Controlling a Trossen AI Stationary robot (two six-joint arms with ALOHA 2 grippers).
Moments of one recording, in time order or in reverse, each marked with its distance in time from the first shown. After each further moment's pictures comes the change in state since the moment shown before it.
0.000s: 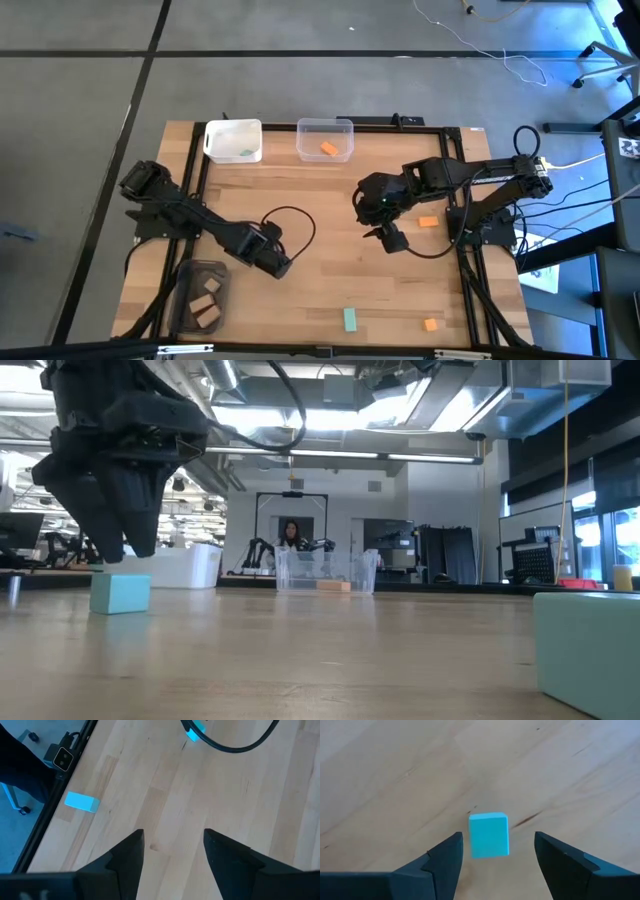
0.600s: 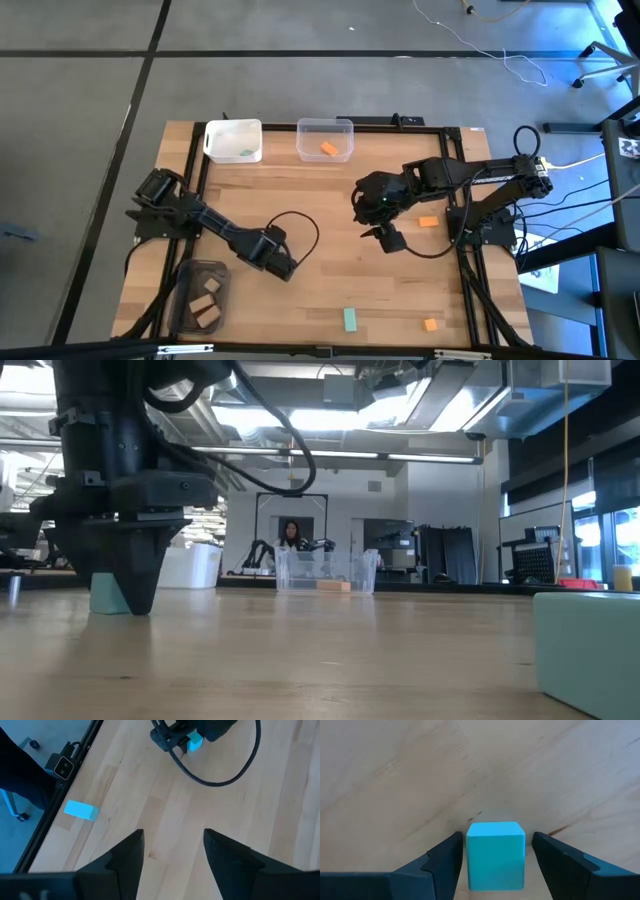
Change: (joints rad) left arm 0.021 0.156 0.003 0.065 0.035 -0.021; right arm 0.000 -0.001 0.000 0.039 0.000 0.000
